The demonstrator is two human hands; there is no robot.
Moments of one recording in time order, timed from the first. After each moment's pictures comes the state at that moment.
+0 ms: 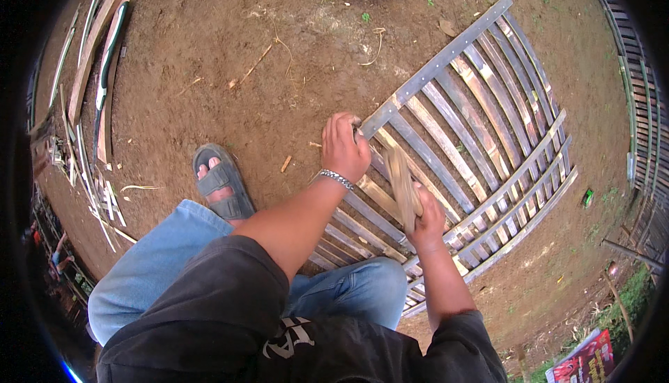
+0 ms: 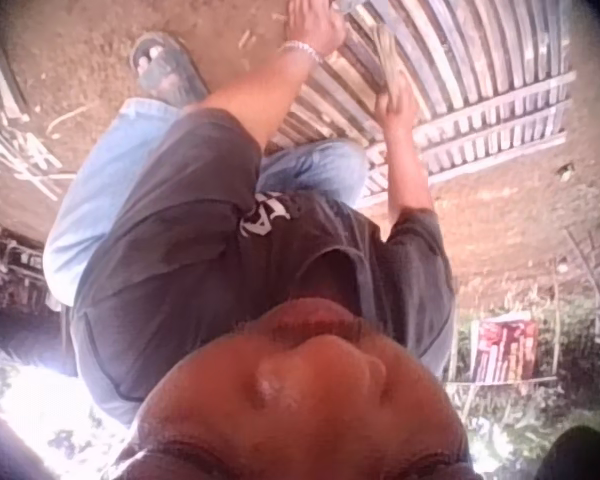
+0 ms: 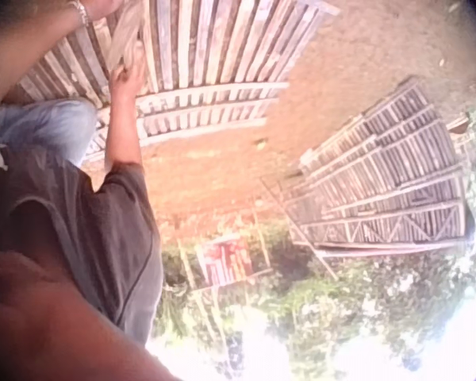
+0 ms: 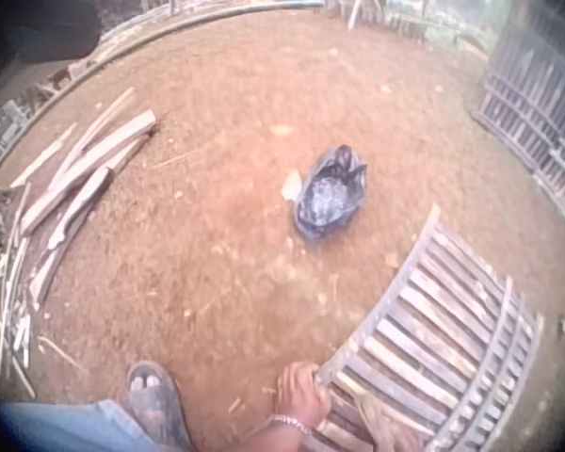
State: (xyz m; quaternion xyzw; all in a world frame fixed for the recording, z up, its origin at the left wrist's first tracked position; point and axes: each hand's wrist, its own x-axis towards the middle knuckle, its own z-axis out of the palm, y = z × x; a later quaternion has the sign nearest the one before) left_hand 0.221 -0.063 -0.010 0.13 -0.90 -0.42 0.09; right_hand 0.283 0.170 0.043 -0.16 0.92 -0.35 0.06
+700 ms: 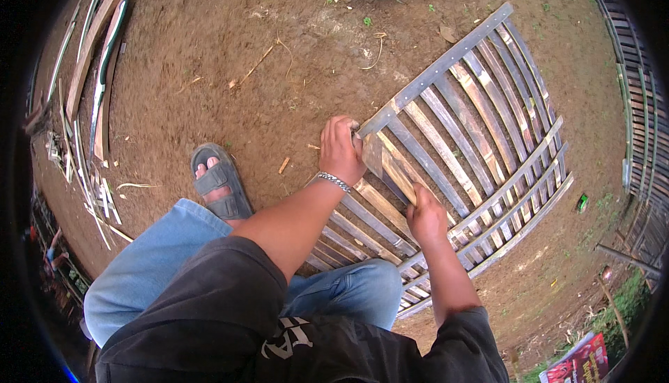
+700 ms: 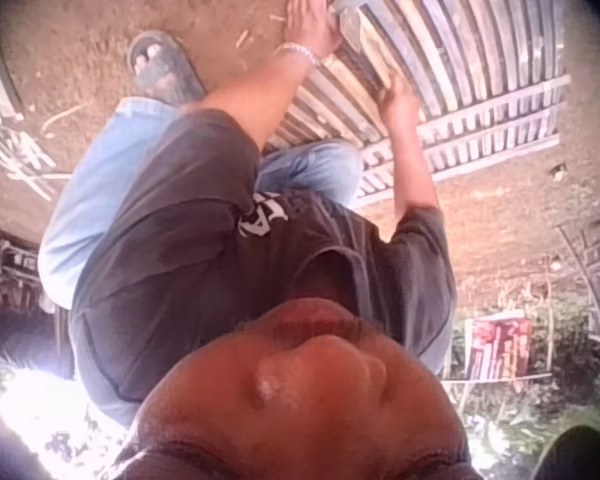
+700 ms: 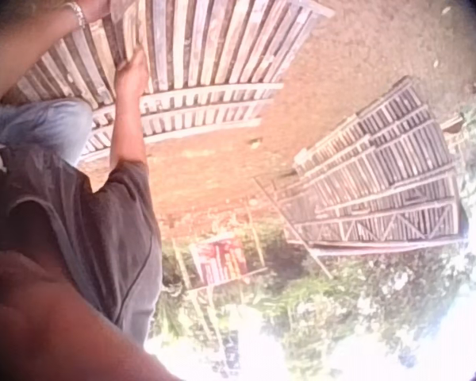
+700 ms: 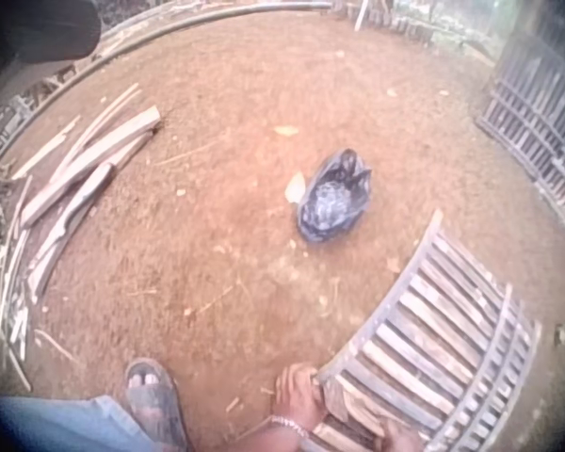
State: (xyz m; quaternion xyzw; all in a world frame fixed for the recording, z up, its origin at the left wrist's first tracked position) left_hand 0.225 -0.064 -0.011 0.14 -0.90 -0.41 0.07; right_hand 0.264 0.167 0.057 -0.11 0.95 -0.21 0.21
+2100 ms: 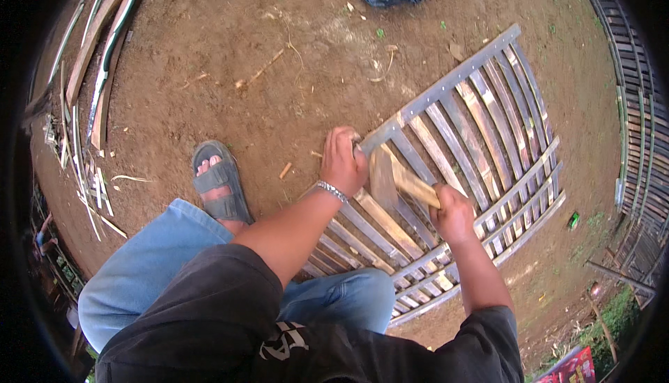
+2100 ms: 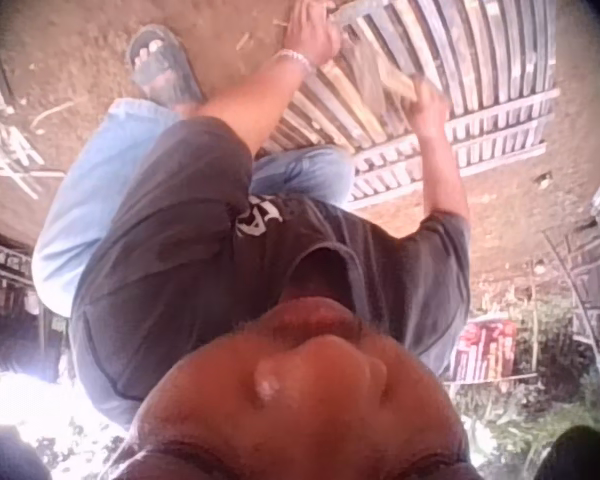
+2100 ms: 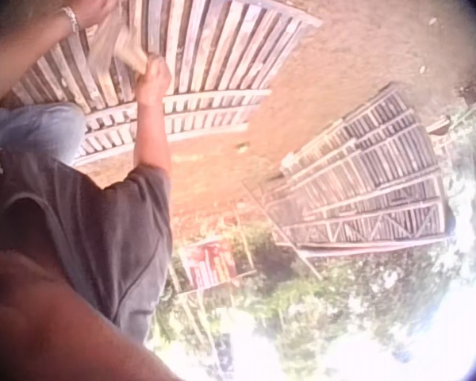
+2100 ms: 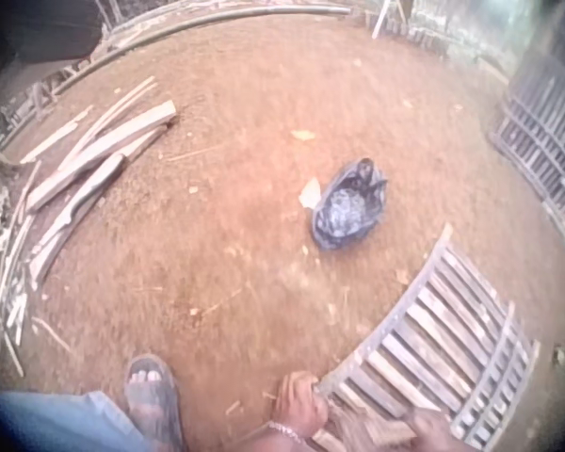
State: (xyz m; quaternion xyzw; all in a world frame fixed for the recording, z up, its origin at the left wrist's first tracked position) left_hand 0.225 -0.071 -0.011 0.13 -0.87 -0.45 0.13; right_hand 0.184 0.194 0.072 -0.27 0.93 -0.19 0.18
